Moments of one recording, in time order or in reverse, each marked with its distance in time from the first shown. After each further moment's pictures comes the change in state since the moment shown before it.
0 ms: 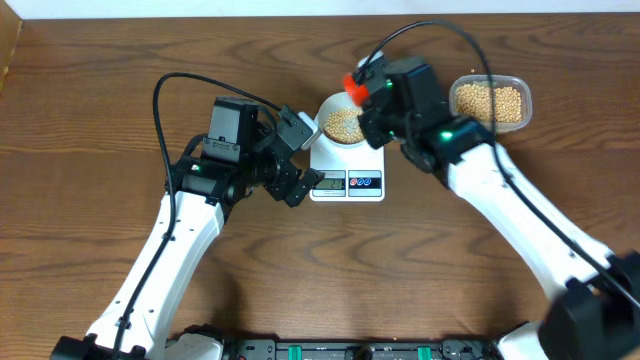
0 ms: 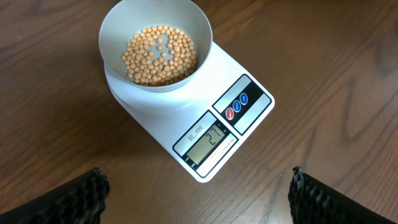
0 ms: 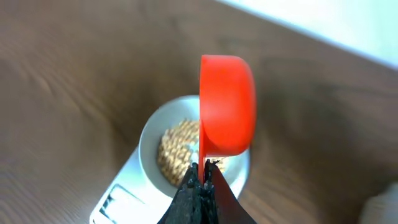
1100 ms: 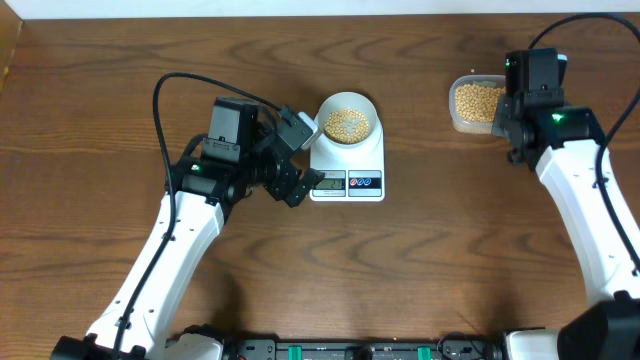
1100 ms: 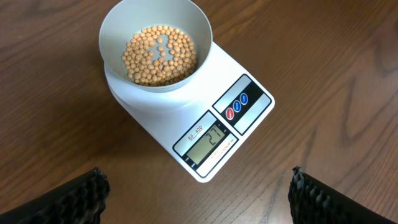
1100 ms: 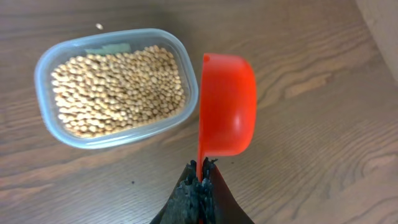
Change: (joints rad) left arm 0.000 0.000 0.000 0.000 0.000 0.000; right arm -0.393 -0.066 0.000 -0.380 0.528 0.285
